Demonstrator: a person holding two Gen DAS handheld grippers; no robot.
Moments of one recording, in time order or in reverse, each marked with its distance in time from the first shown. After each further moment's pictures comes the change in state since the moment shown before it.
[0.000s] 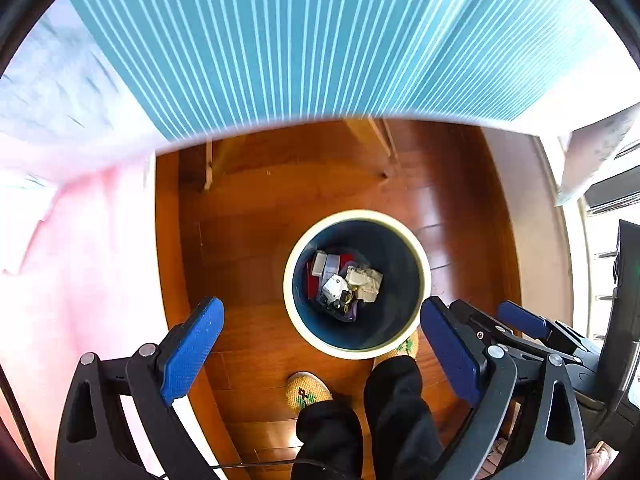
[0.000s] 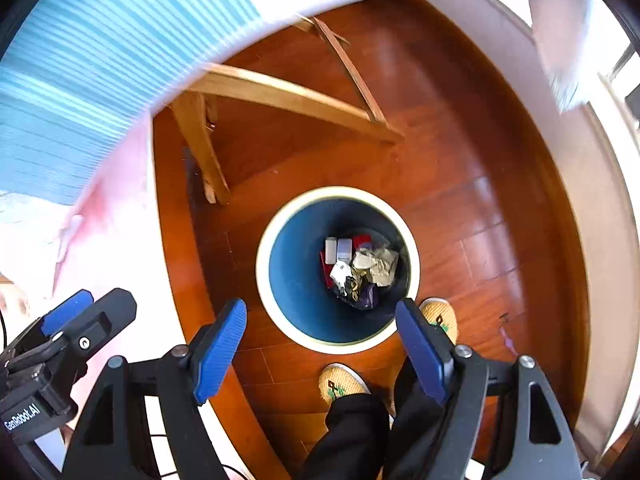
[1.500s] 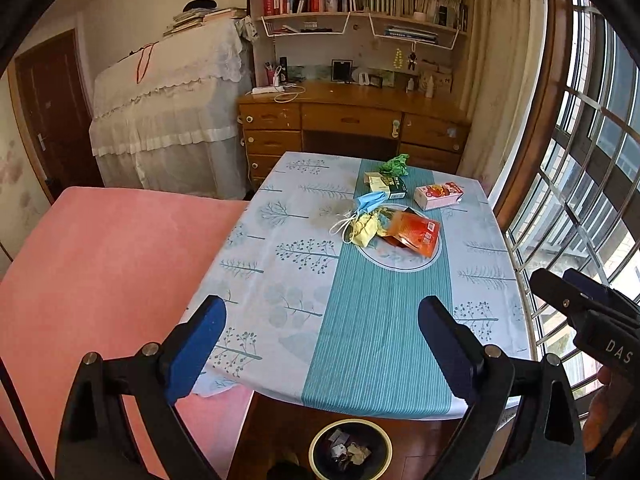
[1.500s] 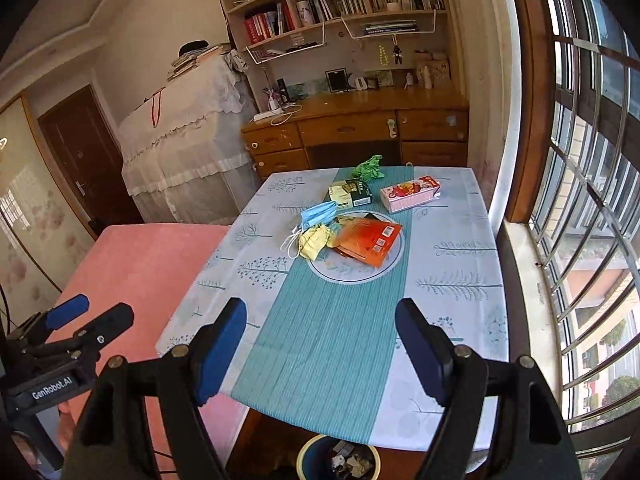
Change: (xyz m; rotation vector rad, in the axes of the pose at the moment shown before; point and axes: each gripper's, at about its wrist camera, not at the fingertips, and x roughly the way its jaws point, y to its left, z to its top) left arm -0.413 -0.002 0.117 -0.293 -0.620 0.247; right arm -0.379 0.163 0.178 -0.554 -0.545 0.213
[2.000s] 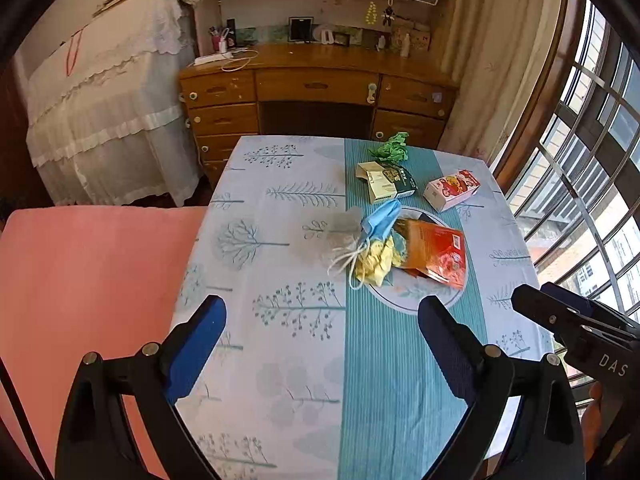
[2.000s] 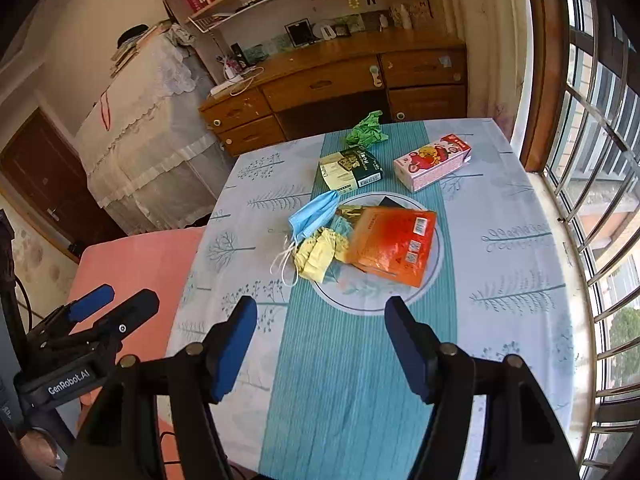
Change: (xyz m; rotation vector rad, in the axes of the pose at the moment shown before) left arm 0.209 0.031 0.117 0.116 0.157 -0.170; right arm 0.178 0.013 0.076 0.185 0.174 -0.067
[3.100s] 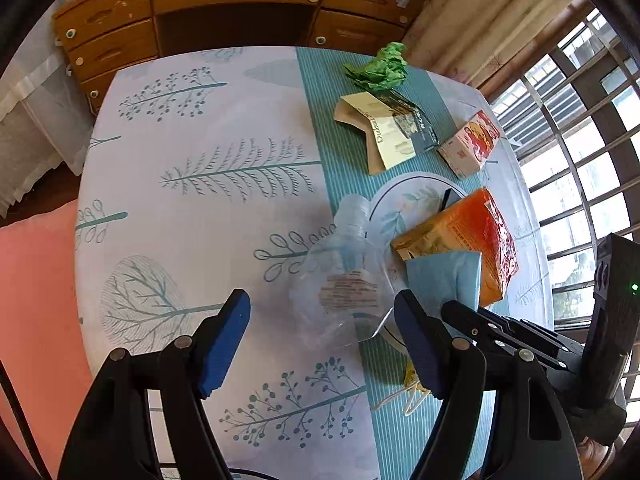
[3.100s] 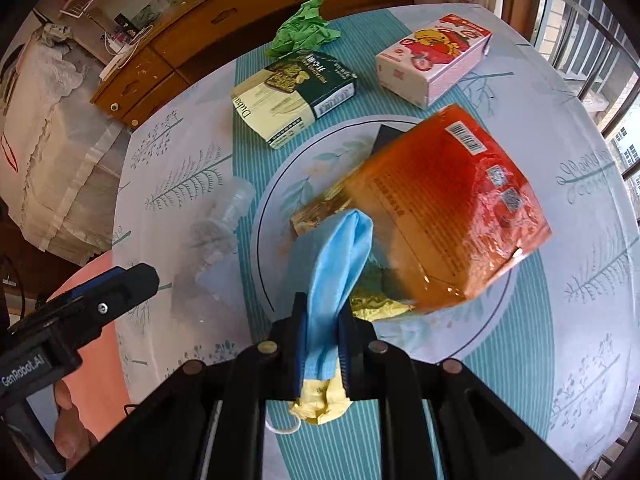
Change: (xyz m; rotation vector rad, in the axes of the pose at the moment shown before) left arm 0.229 0.022 0.087 0.128 0.376 -0.284; right arm 0.169 -0.015 0.025 0.285 0.225 -0.165
